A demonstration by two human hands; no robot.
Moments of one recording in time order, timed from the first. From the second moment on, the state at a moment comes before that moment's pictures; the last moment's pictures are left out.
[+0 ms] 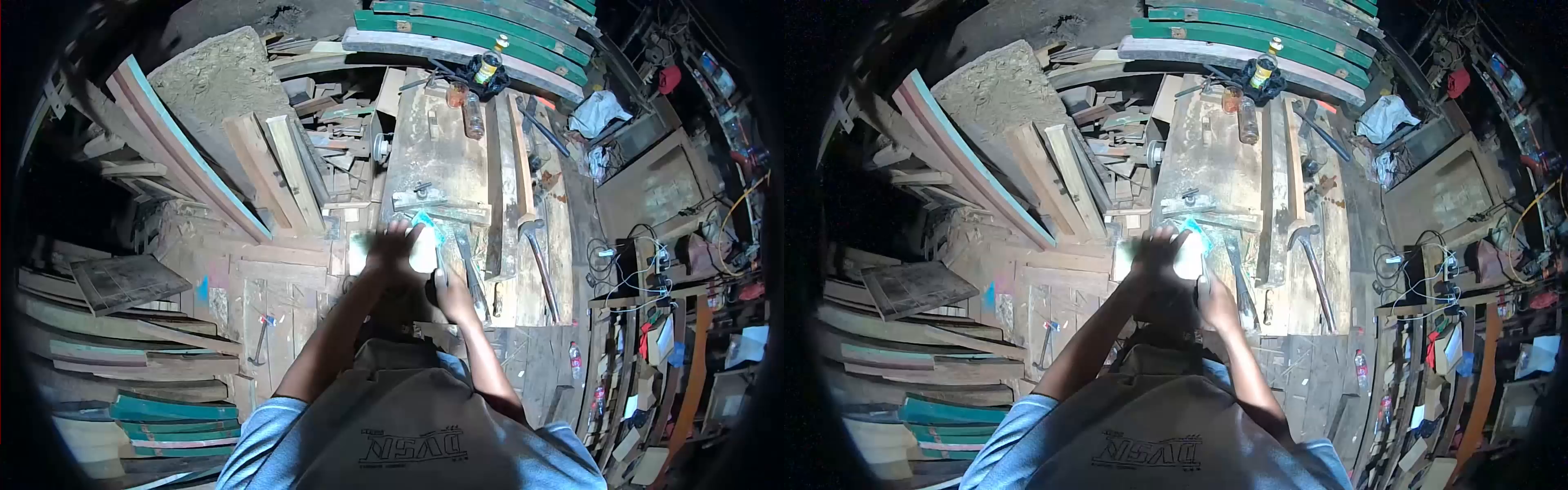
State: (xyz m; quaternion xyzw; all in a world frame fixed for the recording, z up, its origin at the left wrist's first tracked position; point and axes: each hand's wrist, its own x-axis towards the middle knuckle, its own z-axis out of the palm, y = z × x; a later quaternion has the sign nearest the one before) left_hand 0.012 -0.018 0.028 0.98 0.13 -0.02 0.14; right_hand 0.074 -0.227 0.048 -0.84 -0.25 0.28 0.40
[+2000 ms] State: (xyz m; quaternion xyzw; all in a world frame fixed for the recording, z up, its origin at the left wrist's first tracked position) left_hand 0.028 -0.019 0.022 0.96 0.20 0.16 0.10; right_hand 0.099 -0.182 0.067 -0.89 -0.39 0.16 0.18
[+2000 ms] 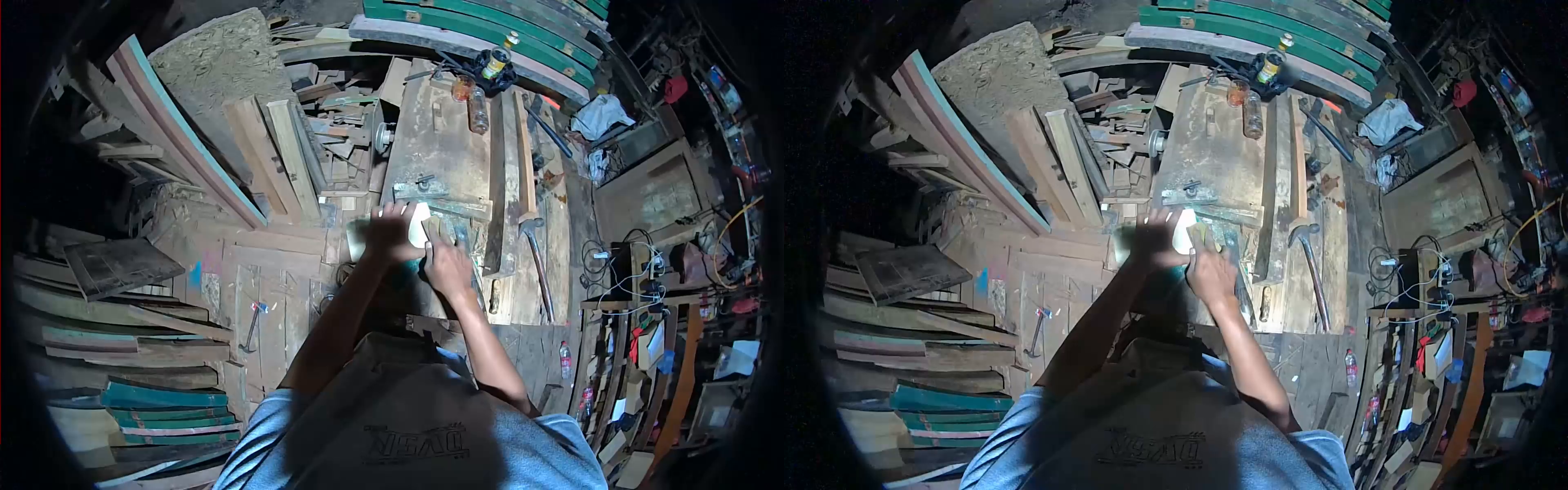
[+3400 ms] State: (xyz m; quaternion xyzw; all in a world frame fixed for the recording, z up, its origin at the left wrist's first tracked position) left_hand 0.053 -0.012 0.063 0.92 0.14 0.30 0.21; right_hand 0.100 -0.233 0.088 -0.84 -0.27 0.13 0.46
